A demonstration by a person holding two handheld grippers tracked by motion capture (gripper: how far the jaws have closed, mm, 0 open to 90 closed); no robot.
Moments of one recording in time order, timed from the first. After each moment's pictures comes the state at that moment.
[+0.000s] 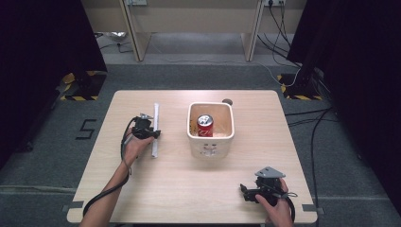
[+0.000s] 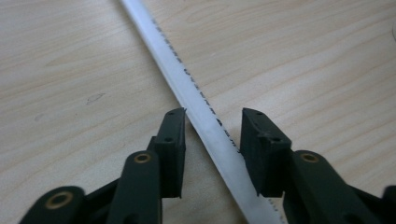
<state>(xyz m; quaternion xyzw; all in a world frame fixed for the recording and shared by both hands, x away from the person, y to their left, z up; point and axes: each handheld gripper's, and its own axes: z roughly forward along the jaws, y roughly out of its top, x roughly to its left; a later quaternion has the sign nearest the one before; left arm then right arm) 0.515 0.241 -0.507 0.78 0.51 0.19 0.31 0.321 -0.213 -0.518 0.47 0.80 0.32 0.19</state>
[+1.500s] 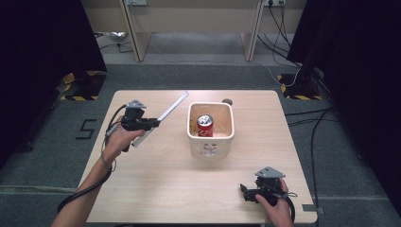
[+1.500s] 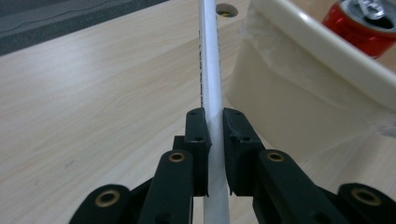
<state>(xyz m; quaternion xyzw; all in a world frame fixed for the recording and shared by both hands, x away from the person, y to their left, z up) 0.470 0.242 -0.387 0.81 0.40 0.14 0.41 0.321 -0.213 -0.518 0.47 0.80 0.32 0.19</state>
